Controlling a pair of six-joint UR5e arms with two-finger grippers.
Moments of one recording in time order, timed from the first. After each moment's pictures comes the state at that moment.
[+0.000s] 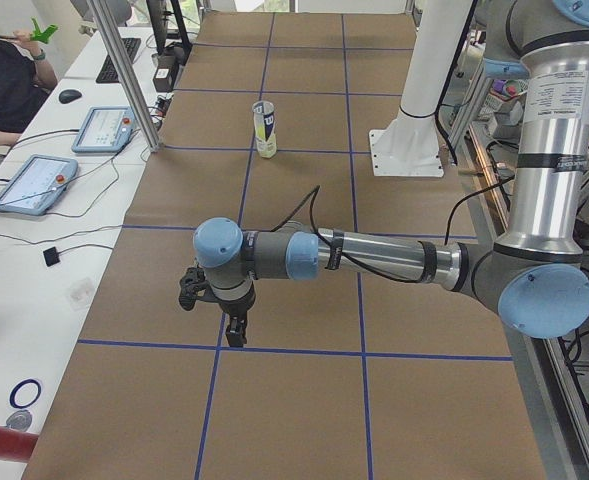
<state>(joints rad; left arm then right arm) -1.56 -1.61 -1.65 -1.45 -2.34 0.03 1.68 -1.67 1.70 -1.57 2.44 0.03</state>
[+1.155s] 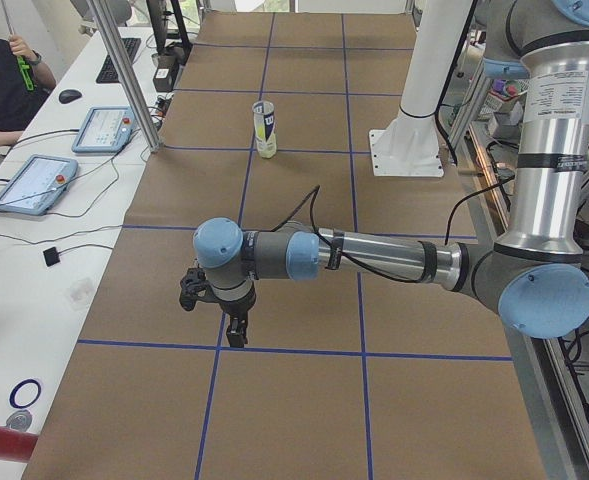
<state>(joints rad) -1.56 -1.61 -1.65 -1.44 -2.34 0.03 1.67 -1.67 1.70 -1.57 2.45 0.03</state>
